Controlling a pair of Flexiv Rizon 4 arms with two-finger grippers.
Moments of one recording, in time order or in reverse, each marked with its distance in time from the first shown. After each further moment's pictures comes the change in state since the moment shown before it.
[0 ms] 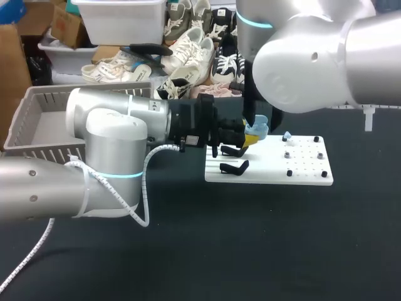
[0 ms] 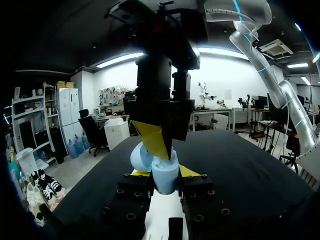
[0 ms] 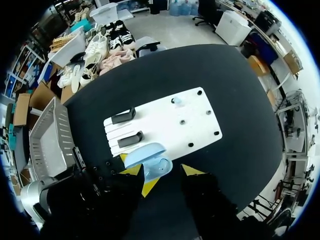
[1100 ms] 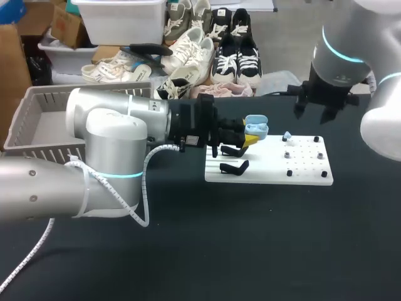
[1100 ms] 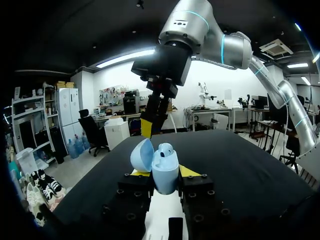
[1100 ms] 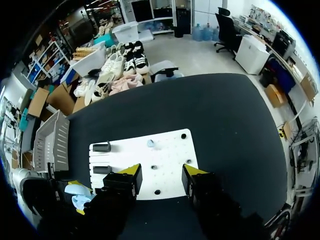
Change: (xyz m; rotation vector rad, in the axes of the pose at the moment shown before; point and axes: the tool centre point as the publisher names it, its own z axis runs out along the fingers) left arm 0.000 0.000 0.000 0.000 0.000 0.000; right arm -0.079 -0.086 0.038 -0.180 -0.215 -0.167
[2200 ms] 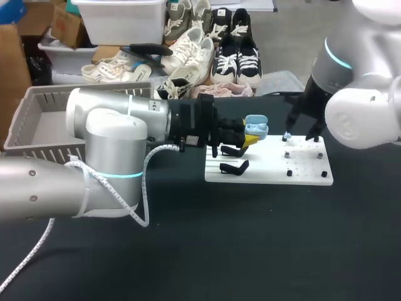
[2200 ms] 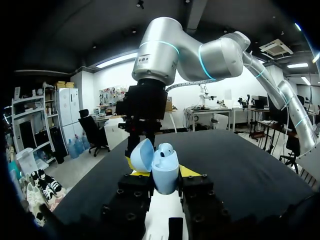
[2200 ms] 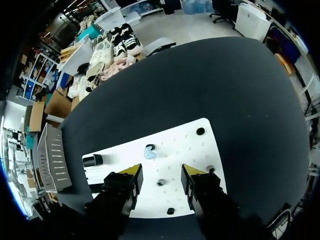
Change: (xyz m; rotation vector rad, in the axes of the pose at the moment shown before) left arm 0.000 0.000 0.000 0.000 0.000 0.000; right arm -0.003 0.007 0.079 -0.063 0.183 0.173
